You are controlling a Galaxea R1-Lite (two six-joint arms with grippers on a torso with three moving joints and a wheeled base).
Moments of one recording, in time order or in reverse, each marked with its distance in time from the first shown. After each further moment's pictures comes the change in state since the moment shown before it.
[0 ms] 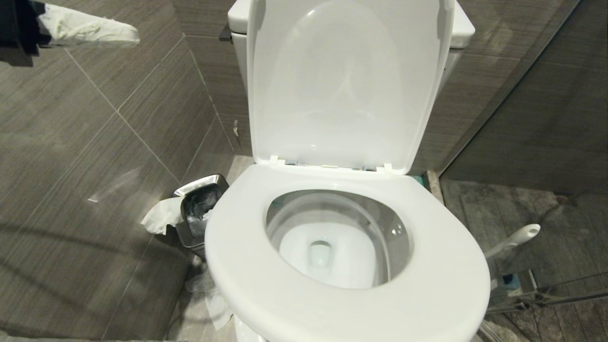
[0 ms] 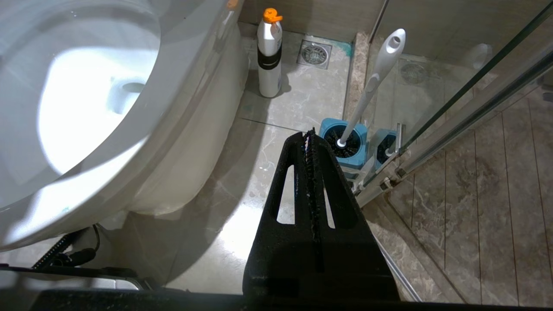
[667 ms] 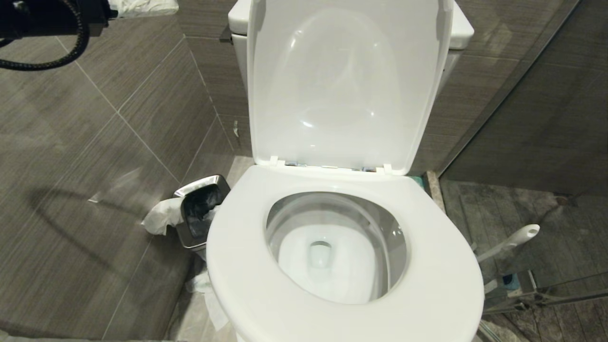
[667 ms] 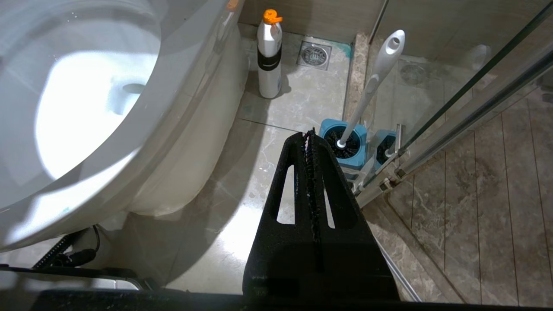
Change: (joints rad) left arm 0.037 0.209 -0.099 -0.354 -0.118 -0.050; right arm 0.000 0.000 0.000 0.000 0.000 0.000
